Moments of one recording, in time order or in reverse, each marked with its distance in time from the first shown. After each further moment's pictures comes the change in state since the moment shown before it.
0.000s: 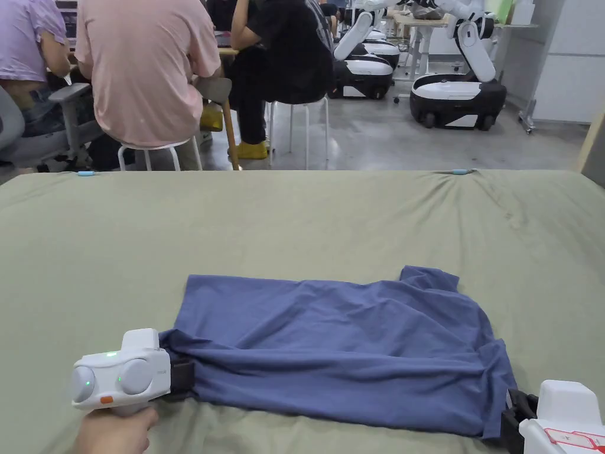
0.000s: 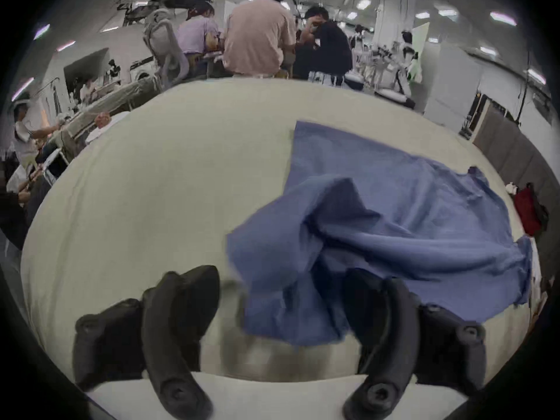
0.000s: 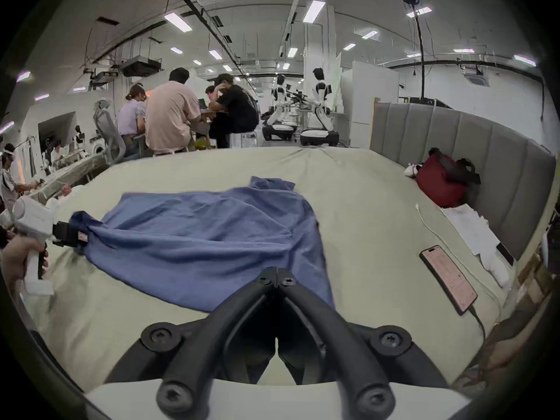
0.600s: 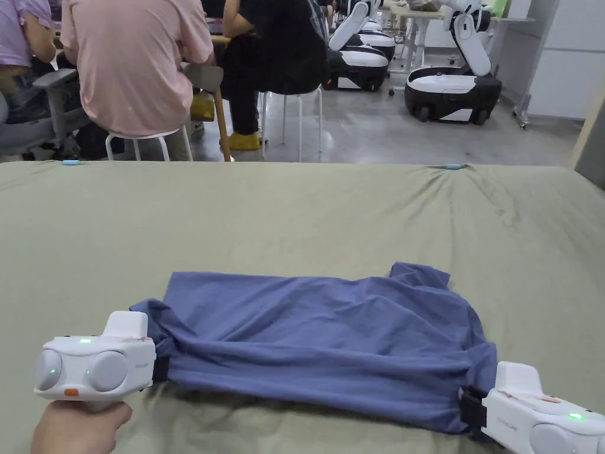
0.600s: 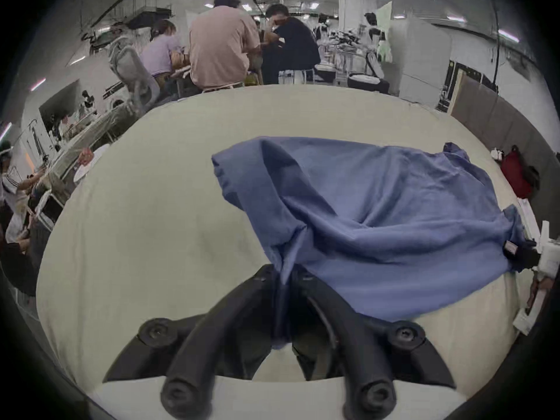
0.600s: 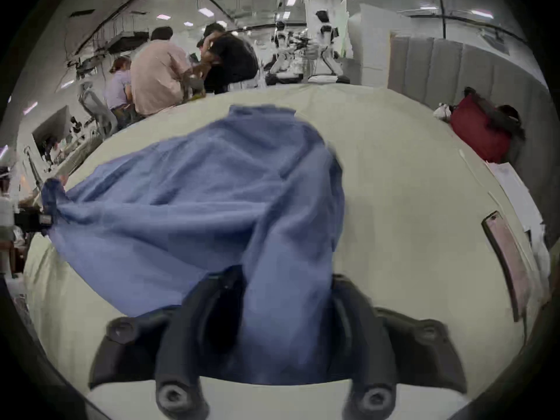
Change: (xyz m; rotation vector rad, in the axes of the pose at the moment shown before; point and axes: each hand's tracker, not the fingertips) left arm 0.021 -0.004 0.077 0.074 -0.040 -0.118; right arm 0.054 -0.014 -0.082 -0.190 0.131 -0.089
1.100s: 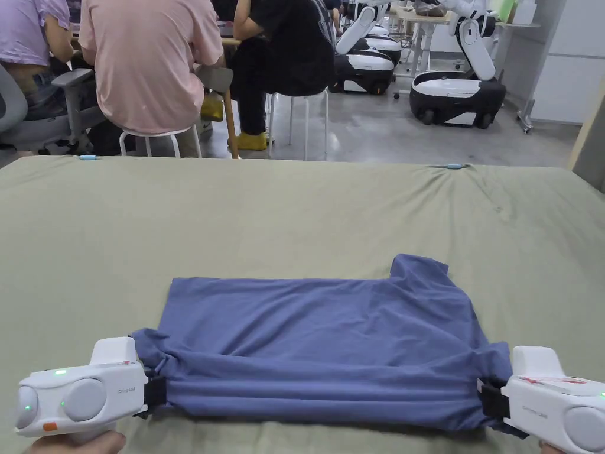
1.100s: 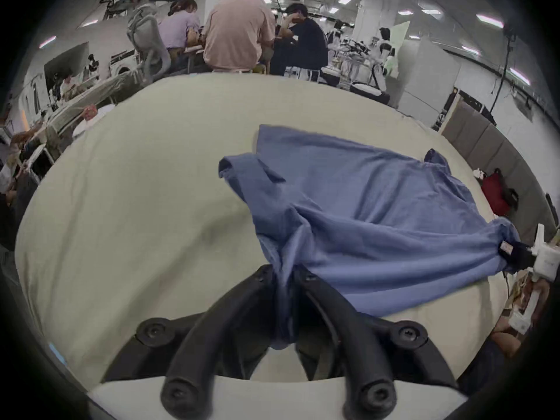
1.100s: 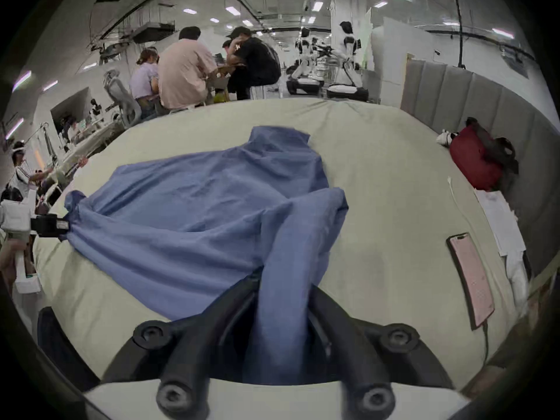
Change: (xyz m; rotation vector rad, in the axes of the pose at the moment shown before) left arm -0.019 -0.074 0.038 -0.036 -0.086 0.179; right arm -0.005 -0.005 0.064 -0.063 0.029 0.124
